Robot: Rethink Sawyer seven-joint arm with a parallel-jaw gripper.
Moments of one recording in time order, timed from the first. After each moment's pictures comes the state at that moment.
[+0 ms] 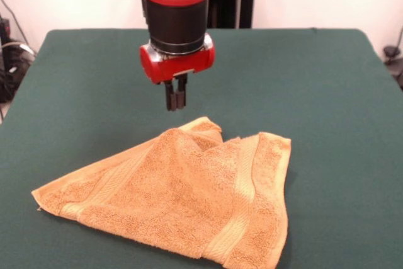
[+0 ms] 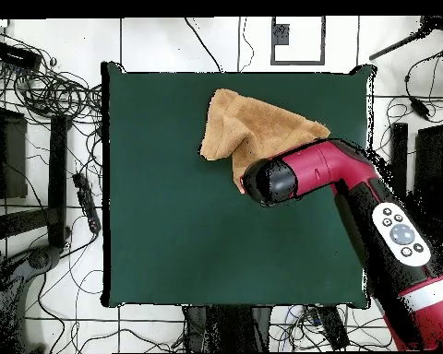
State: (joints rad) arm -0.77 -0.51 0.84 1.58 -0.96 0.95 1.68
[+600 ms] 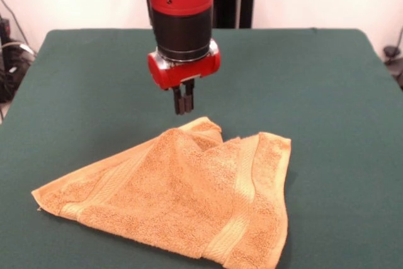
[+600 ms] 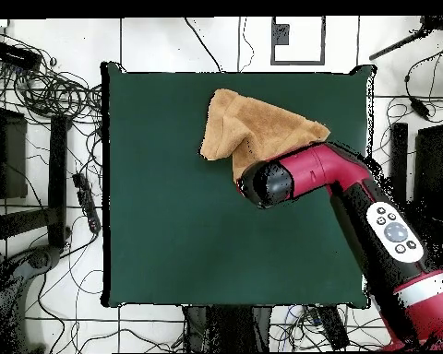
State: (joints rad) arm -0.77 -0.46 0.84 1.58 -0.96 0.94 1.68
